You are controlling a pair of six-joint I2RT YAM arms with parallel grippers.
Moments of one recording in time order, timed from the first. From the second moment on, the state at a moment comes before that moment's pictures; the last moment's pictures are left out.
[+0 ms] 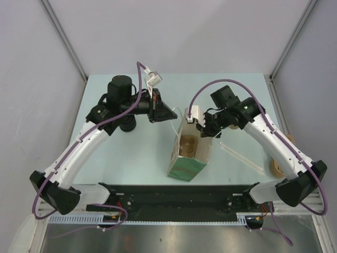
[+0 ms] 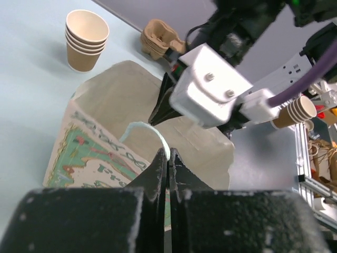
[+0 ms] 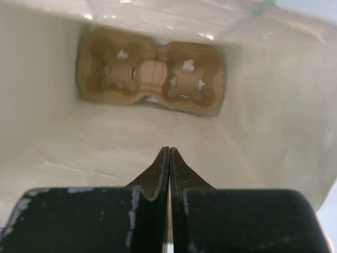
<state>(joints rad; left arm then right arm) -0.55 1.27 1.39 -0.43 0.82 -0.28 0.60 1.36 1.50 -1.16 -0.49 -0.82</state>
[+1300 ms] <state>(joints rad) -0.44 1.14 1.26 -0.45 0.79 -0.26 0.65 1.44 1.40 -1.10 -0.39 -1.02</state>
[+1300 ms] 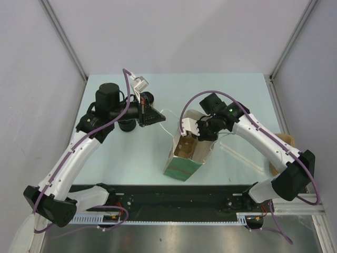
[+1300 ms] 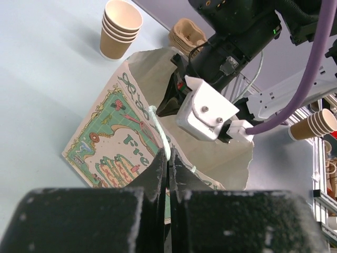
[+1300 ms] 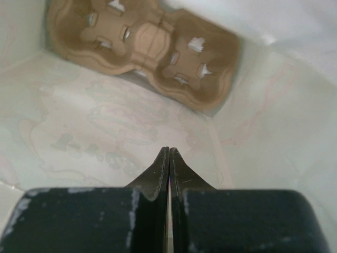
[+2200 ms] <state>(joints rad) -0.44 1.10 1.22 -0.38 0.77 -0.28 0.76 1.67 1.36 -1.07 -0.25 -1.10</state>
